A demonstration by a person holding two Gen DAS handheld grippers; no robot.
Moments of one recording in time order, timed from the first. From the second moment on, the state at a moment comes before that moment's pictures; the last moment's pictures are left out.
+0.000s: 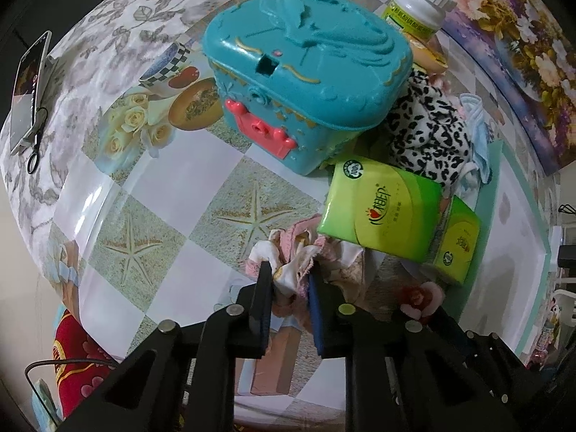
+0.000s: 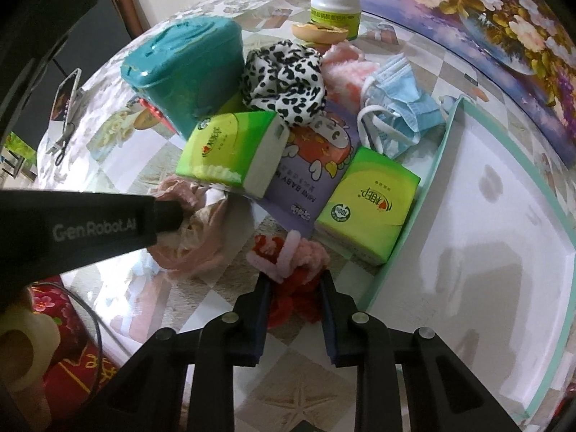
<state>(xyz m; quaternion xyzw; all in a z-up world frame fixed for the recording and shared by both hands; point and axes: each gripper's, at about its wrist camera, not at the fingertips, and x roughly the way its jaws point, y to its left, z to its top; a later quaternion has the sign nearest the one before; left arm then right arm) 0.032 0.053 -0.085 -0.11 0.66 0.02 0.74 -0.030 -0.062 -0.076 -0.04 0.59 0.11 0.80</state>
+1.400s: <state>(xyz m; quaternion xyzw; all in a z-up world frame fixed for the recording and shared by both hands) -0.027 0.065 0.006 -0.12 0.54 -0.05 0.83 -0.068 -0.104 -0.012 0.04 0.53 0.06 0.85</state>
